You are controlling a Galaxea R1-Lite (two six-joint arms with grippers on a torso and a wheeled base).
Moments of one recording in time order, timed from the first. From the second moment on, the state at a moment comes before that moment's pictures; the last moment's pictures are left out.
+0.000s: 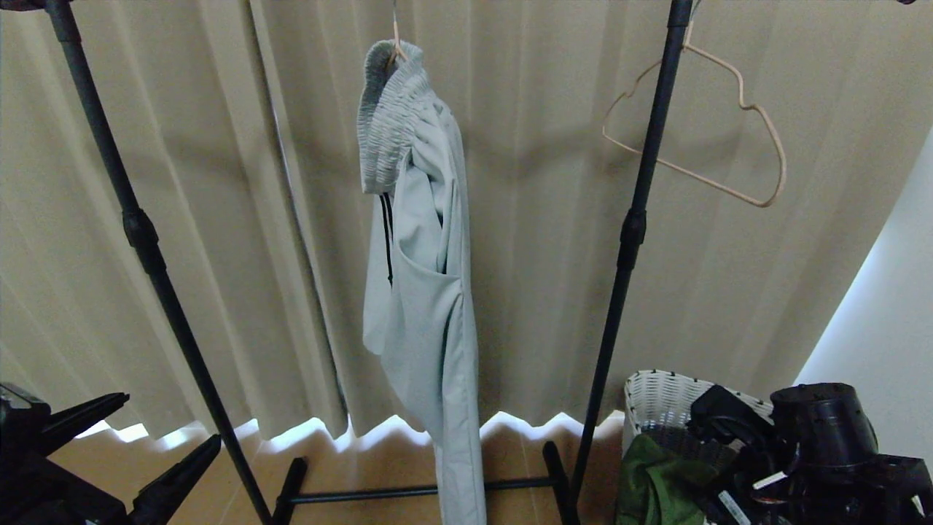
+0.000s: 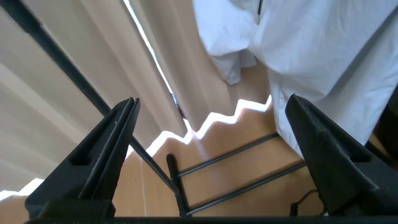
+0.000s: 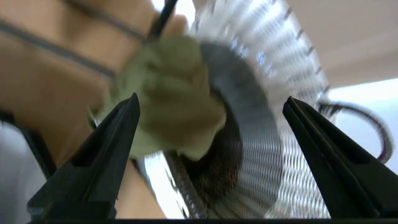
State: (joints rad) left arm -0.17 0.95 -0.12 -0.60 -0.03 0.27; right arm 0.33 1.74 -0.23 -0.68 -0.25 -0.30
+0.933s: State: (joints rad) left arm -0.21 0.96 -0.11 -0.60 -0.03 0.26; right arm 0.38 1.97 -0.46 -0.46 -0.31 -0.29
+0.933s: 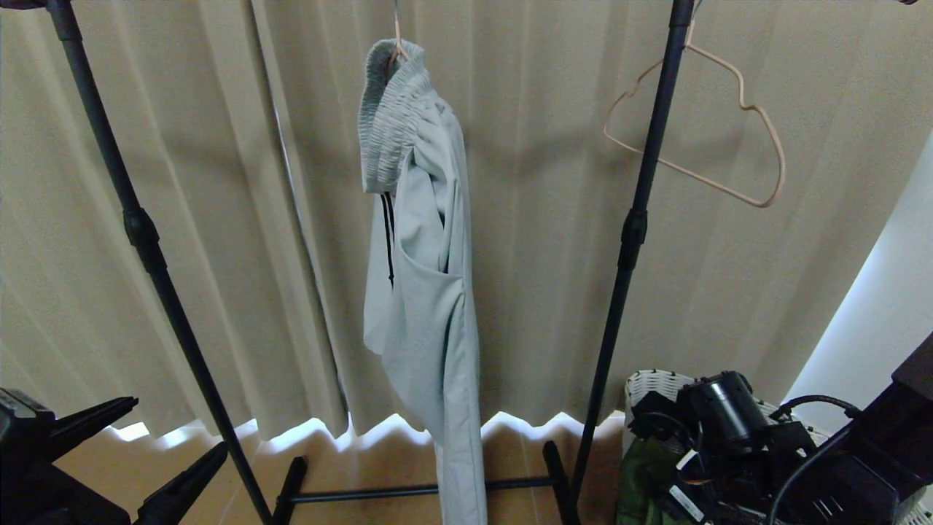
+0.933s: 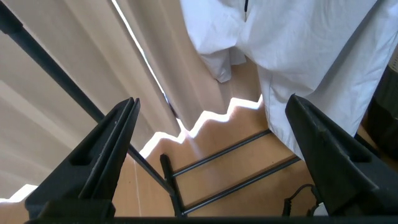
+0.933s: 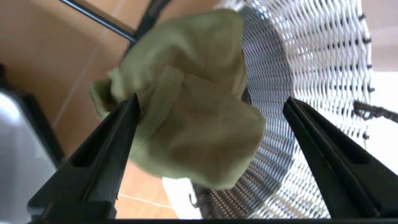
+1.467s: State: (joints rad) left arm -0.21 0.96 -0.11 -0.60 -0.03 0.26; right arm 0.36 1.99 -0.46 -0.47 -0.33 -0.28
